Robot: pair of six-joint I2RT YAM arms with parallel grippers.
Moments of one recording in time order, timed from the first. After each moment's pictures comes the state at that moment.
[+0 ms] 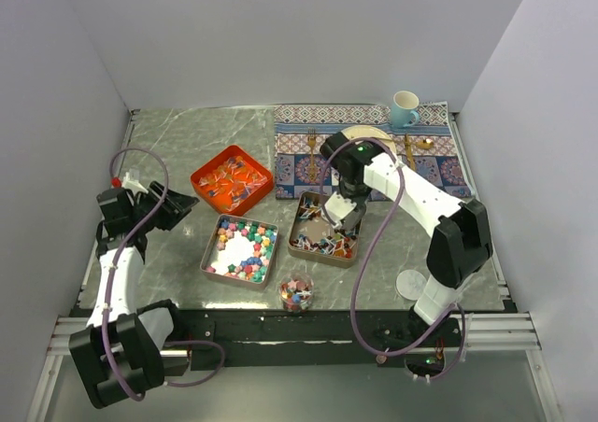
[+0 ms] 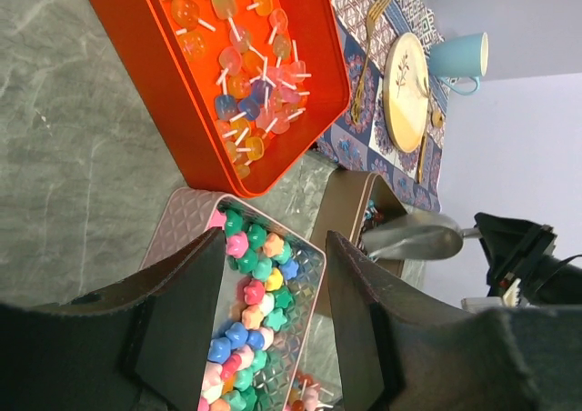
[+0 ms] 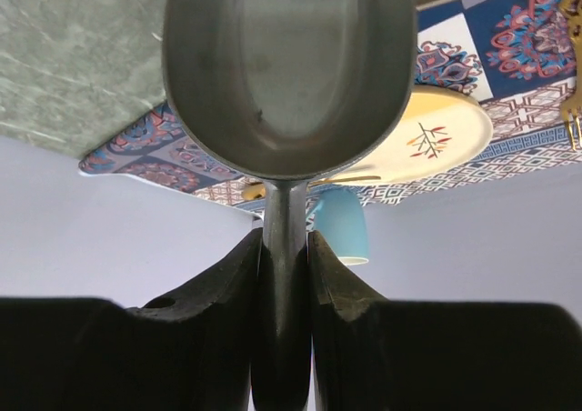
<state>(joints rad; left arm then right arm) 0.34 0.97 0.54 -0.14 0.68 -0.70 0.59 1.71 1.51 -1.21 0.34 -1.94</state>
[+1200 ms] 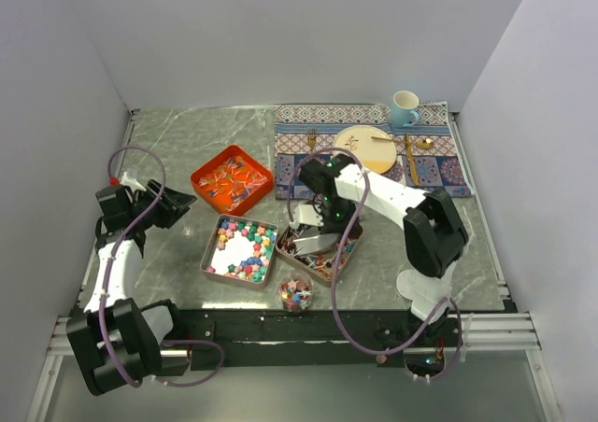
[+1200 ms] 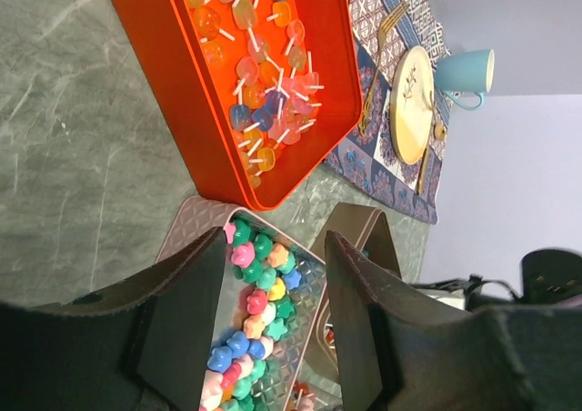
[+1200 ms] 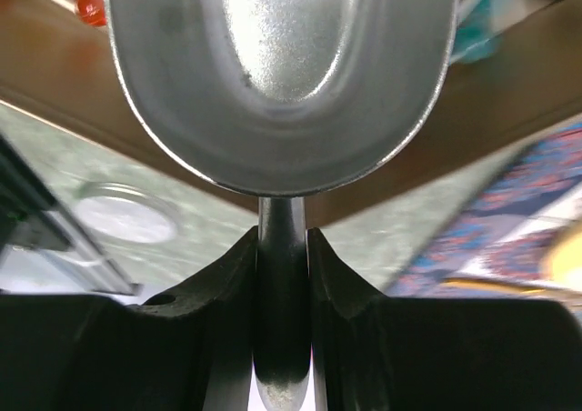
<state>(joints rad) 0.36 1.04 0.55 -0.12 0.67 -0.72 0.71 1.87 1.51 -1.31 0.07 -0.99</state>
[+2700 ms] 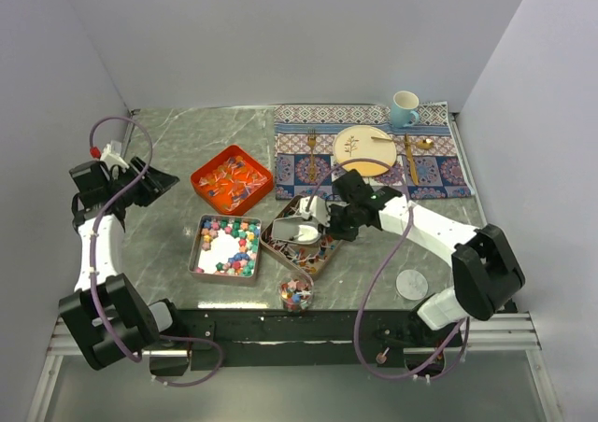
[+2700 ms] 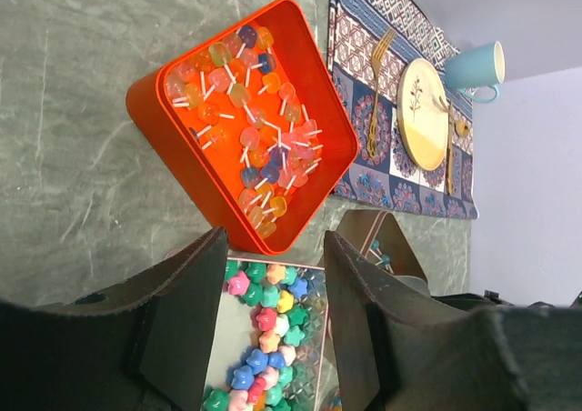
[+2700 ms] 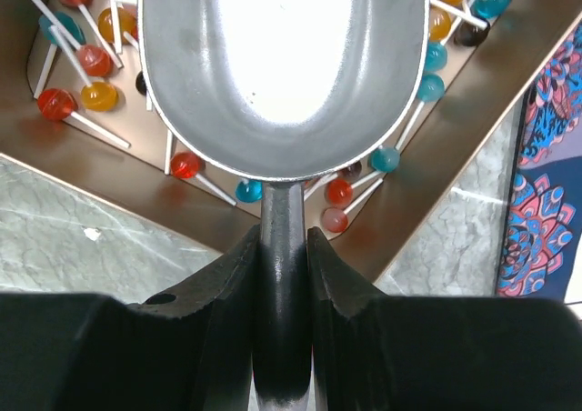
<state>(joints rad) 0.45 1.18 0.82 -0.23 0.77 -0.47 0.62 1.48 0.97 -0.62 -0.29 -0.80</state>
